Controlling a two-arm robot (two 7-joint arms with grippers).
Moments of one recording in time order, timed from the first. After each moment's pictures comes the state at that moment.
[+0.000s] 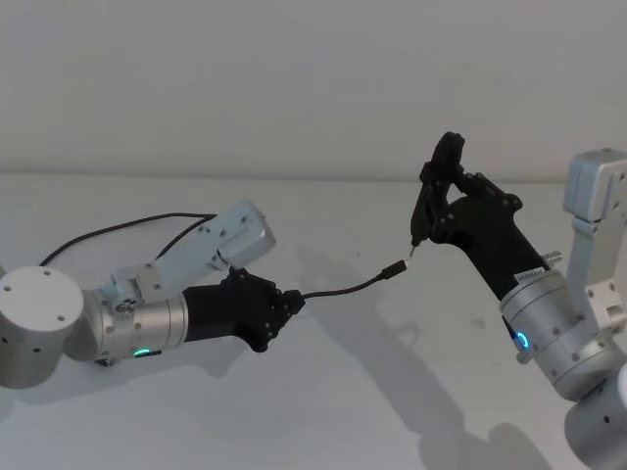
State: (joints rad) left arm -0.59 0.46 0.71 -1.49 -0.26 0.28 -0.65; right arm 0.08 0.27 -0.19 -1.78 0.33 0.01 0.13
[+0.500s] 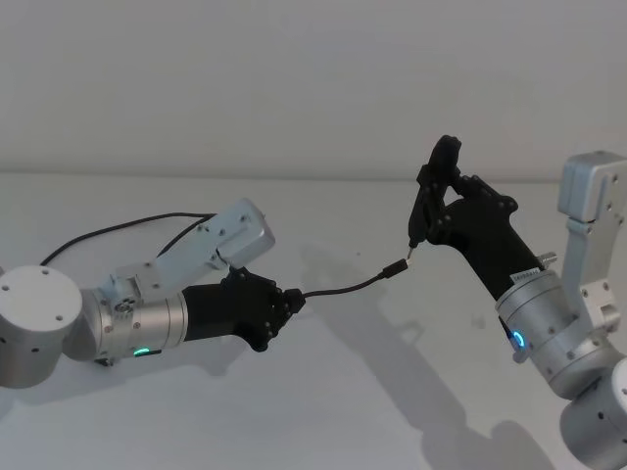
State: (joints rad) left arm -0.59 0.46 0.71 -1.50 -0.26 0.27 -0.65; right arm 0.10 0.26 -0.19 -1.74 0.32 0.00 0.15
